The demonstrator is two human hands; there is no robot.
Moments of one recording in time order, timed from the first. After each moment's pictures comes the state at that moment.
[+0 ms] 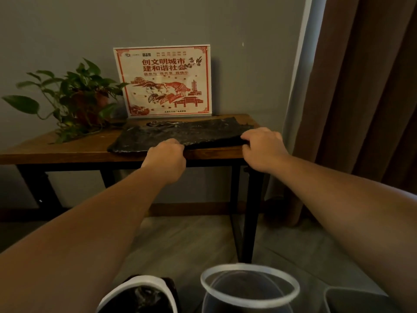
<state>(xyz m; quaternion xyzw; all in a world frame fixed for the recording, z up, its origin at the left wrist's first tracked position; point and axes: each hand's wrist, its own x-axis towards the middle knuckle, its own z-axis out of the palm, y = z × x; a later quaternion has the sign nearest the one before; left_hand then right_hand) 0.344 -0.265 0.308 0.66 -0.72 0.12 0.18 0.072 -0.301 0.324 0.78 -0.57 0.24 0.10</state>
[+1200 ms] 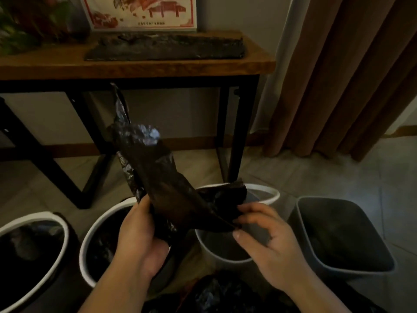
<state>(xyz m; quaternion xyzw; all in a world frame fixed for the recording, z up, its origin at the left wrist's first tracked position) 0.302 -0.013 0.153 0.48 -0.08 -0.63 0.60 0.061 0.001 0.104 0.65 -0.50 0.44 -0.37</state>
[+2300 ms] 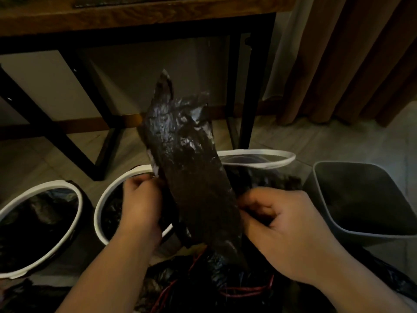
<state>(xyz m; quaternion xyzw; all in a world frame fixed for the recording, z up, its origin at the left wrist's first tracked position) 0.307 -0.003 0.121 0.66 -0.17 -0.49 0.54 0.079 0.038 0.141 0.69 -0.47 0.34 -0.43</state>
